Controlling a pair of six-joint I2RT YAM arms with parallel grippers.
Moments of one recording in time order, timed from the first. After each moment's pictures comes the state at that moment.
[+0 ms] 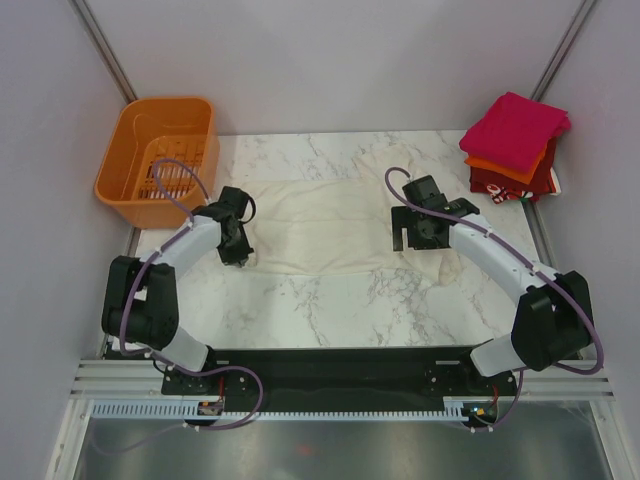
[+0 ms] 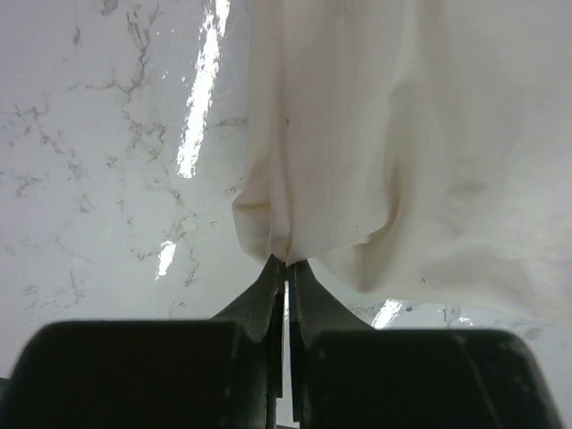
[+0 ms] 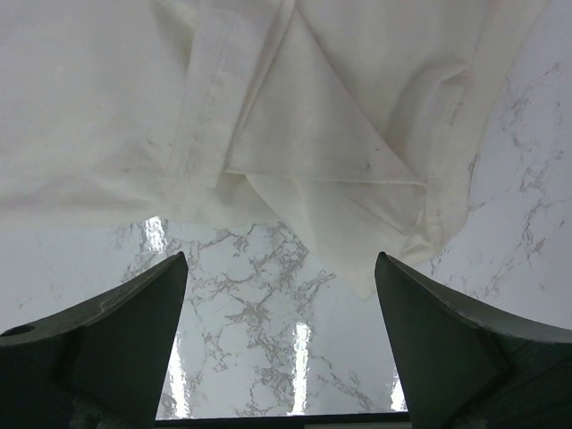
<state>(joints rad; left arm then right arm) -0.24 1.56 0.99 -0.71 -0.18 -0.58 0.41 1.45 1.12 -0.75 0.23 0.34</state>
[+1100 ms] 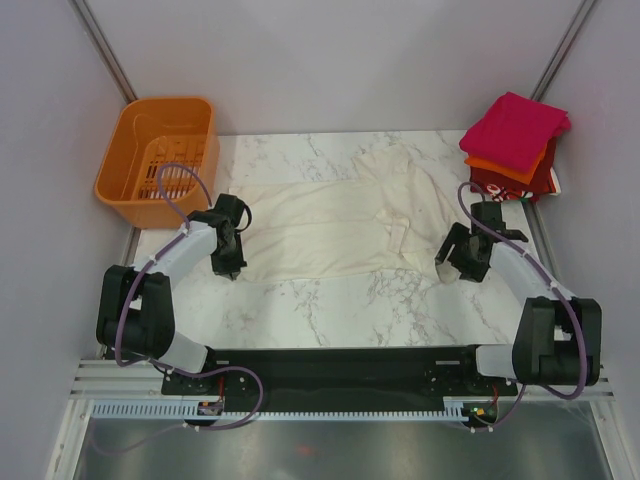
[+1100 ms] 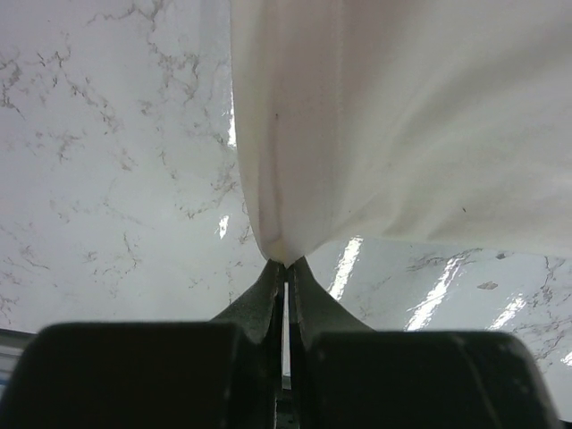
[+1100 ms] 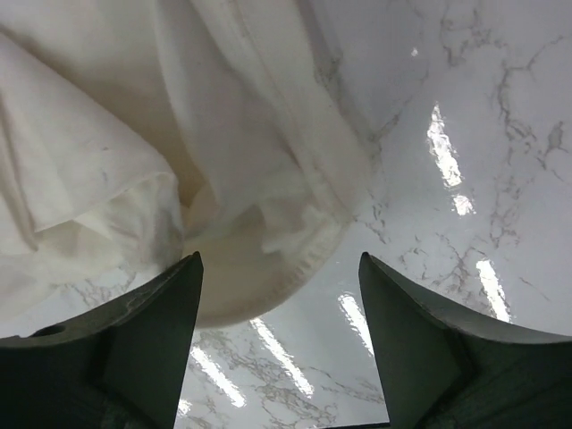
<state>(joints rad) -0.23 1.50 0.96 -0.83 -0.17 -0.40 -0.04 1.35 0.78 -0.60 -0.02 0.51</state>
